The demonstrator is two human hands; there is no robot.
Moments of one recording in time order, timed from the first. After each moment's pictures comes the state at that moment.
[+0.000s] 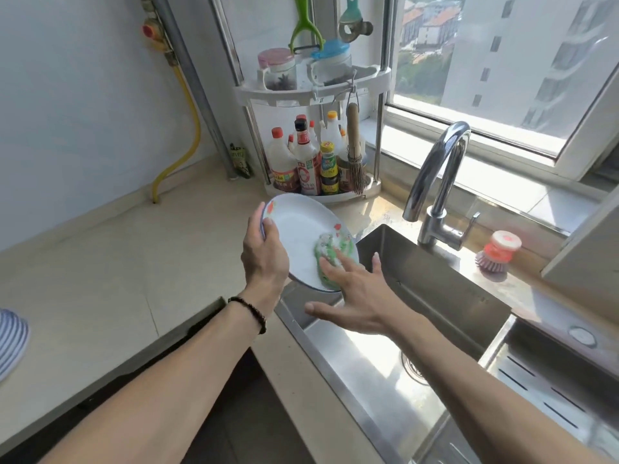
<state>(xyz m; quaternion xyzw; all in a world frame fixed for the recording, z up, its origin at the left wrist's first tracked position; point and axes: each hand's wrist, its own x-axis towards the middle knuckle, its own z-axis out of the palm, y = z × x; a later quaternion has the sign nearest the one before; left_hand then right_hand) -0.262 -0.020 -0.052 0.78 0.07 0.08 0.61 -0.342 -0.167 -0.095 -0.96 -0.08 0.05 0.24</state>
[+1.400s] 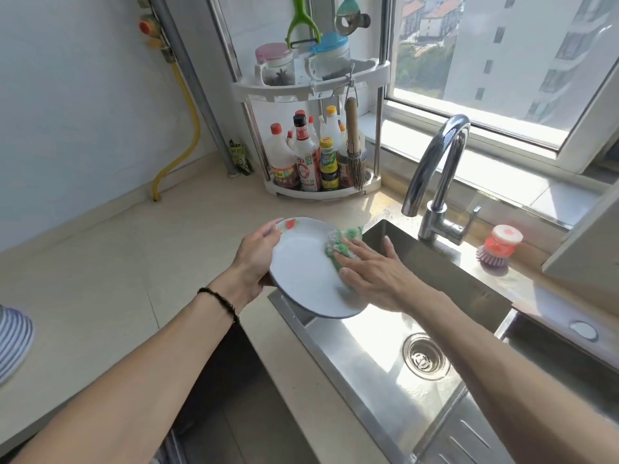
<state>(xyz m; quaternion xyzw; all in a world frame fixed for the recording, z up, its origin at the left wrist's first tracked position) -0.259 0.001 -0.045 0.74 0.07 -0.18 0.65 -0.323 -0.207 -0.105 -0.97 -0.10 0.08 0.20</state>
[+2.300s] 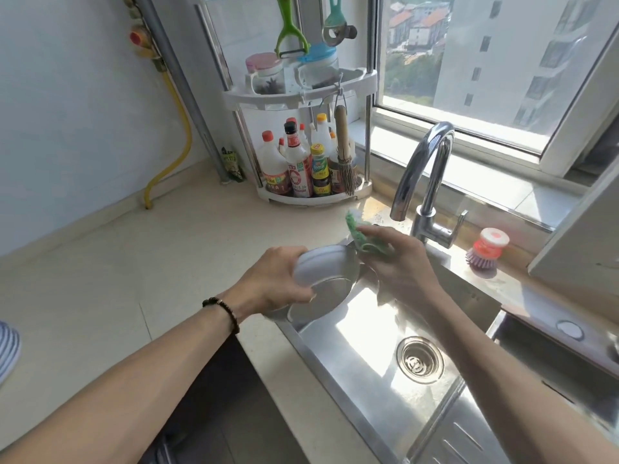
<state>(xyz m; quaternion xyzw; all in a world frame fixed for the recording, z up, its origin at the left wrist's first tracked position) -0.273 -0.005 -0.046 0.91 -0.29 -0.12 0.26 -0.338 -0.227 -0.091 -0.82 0.03 -0.19 0.54</state>
